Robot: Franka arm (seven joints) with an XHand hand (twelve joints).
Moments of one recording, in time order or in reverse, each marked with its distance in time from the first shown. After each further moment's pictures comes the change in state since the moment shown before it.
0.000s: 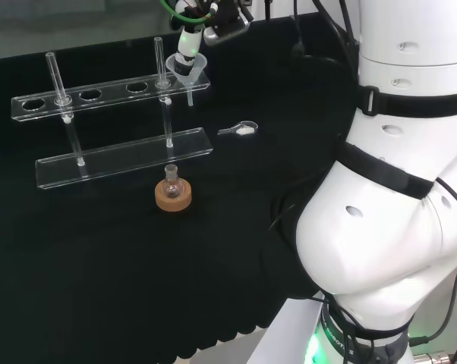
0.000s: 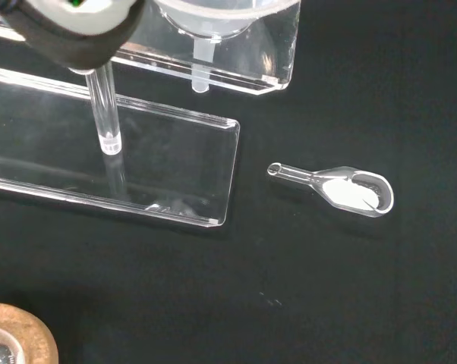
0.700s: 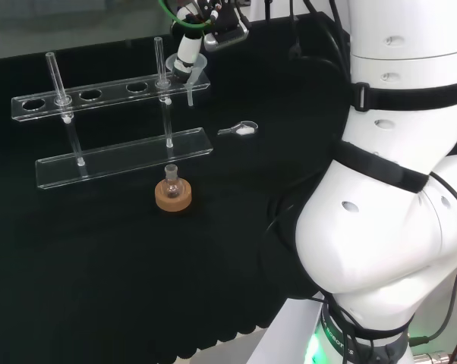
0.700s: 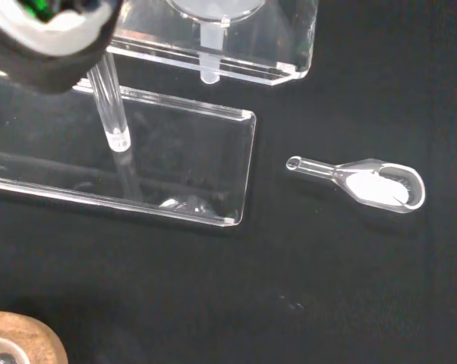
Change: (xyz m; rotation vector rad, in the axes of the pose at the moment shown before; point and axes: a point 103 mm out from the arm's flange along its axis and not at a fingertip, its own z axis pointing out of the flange) arm -0.001 0.023 0.014 0.032 0.042 -0.026
